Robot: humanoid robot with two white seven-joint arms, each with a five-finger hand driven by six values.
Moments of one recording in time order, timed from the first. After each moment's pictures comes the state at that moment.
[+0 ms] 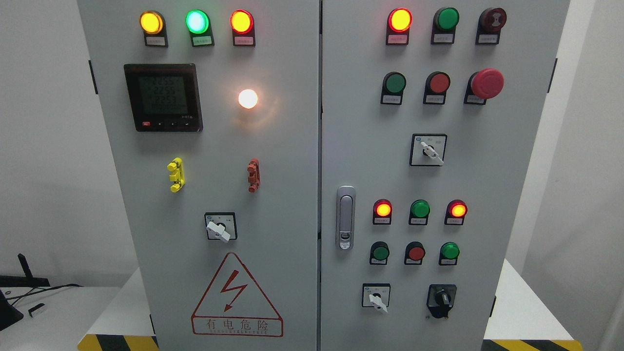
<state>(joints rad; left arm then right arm) -0.04 -0.09 0.08 0.06 0.00 -0.16 0.05 0.28 0.00 0.06 -0.23 -0.16 -0.28 0.15</state>
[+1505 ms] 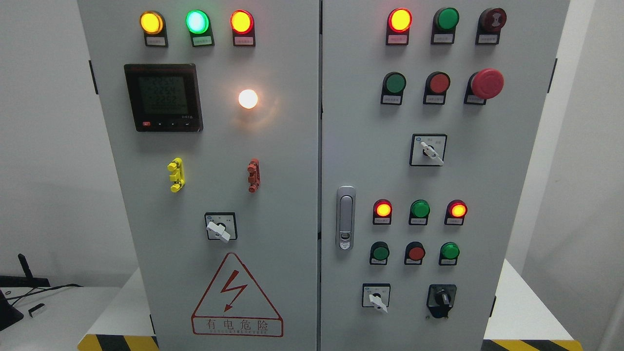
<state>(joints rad) -0.04 -0.09 0.08 0.06 0.00 -0.16 0.05 0.46 -0.01 0.06 -0.46 -0.17 -0.29 0.15</state>
